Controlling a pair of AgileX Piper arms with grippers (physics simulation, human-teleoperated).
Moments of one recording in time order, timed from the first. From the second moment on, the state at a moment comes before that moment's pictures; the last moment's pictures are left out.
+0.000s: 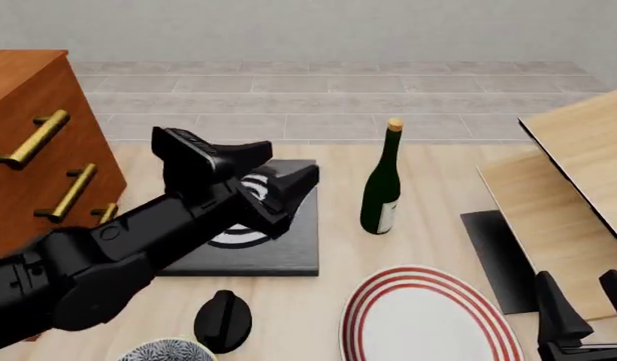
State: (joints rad) left arm -0.77 1.21 -0.74 -0.32 -0.09; right arm 0.03 0.03 0.00 -0.03 0.01
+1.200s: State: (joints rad) left arm -0.80 1.56 -0.88 -0.48 -0.01; right arm 0.04 0.02 0.00 -0.02 -0.01
